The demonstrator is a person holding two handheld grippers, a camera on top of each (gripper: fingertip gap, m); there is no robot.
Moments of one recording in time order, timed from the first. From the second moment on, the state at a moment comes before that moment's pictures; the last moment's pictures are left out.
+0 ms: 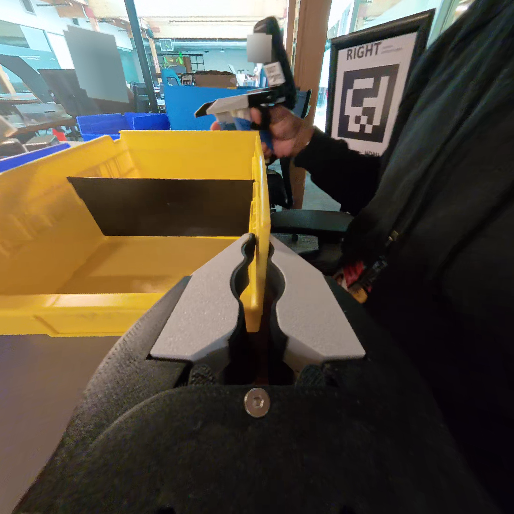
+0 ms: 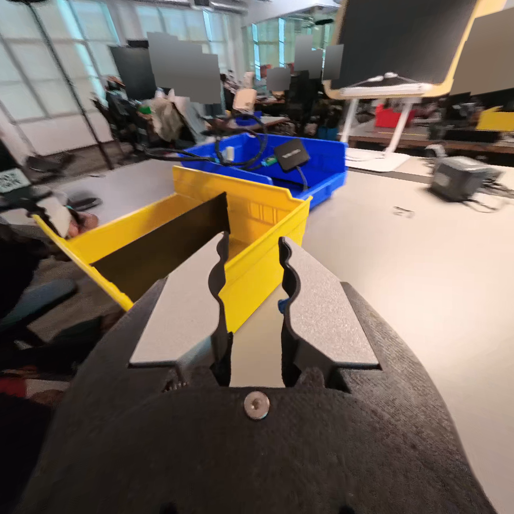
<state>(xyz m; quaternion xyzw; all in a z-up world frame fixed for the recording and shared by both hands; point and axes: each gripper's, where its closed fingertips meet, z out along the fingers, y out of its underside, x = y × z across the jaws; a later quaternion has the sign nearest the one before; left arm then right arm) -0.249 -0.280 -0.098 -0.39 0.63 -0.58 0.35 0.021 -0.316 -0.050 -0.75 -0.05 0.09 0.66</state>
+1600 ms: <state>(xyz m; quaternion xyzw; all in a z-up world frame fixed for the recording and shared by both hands) -0.293 0.084 -0.084 -0.81 0.27 -0.19 0.49 0.060 -0.334 -0.076 -0.81 0.00 -0.11 0.57</state>
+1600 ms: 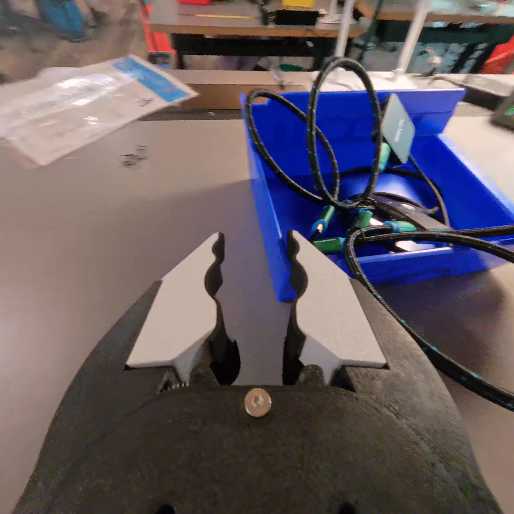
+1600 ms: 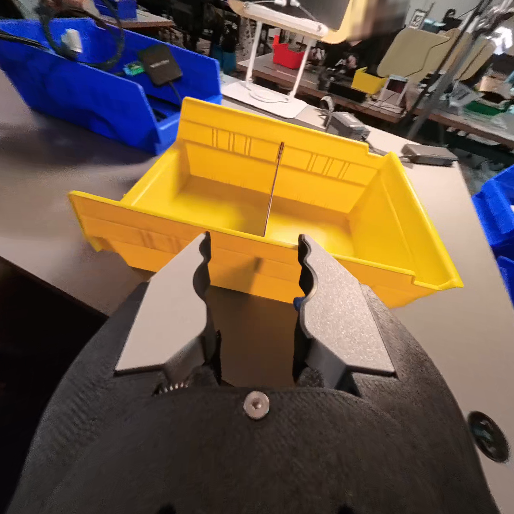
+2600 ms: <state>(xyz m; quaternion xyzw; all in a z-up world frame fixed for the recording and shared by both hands) -0.180 -0.043 -0.058 -0.69 0.49 -0.09 0.52 0.085 -0.377 -0.041 -0.76 0.12 -0.20 0.61</state>
